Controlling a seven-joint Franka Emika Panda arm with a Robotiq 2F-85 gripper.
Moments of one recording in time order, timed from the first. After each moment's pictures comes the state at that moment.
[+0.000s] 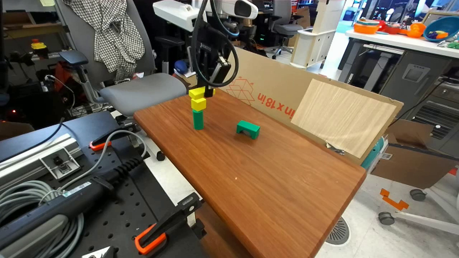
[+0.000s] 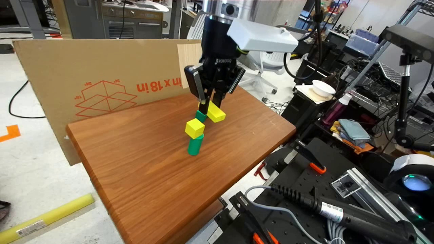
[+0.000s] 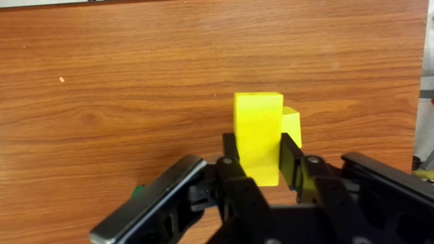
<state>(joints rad) 0.10 0.36 0.05 -2.17 0.03 2.42 0.13</state>
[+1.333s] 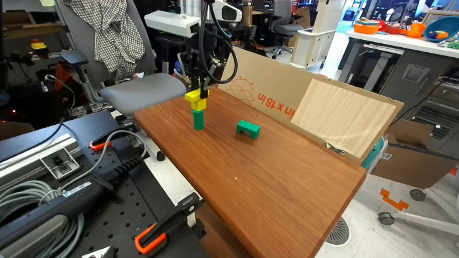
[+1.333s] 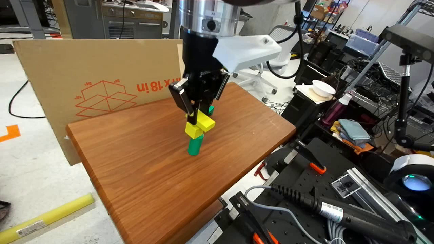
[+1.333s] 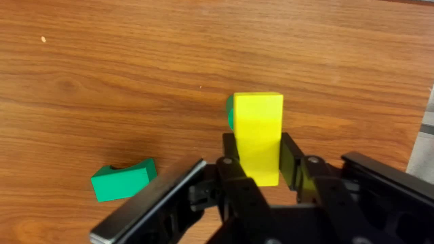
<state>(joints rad) 0.17 0.40 0.05 -2.16 -0.10 2.47 0.12</state>
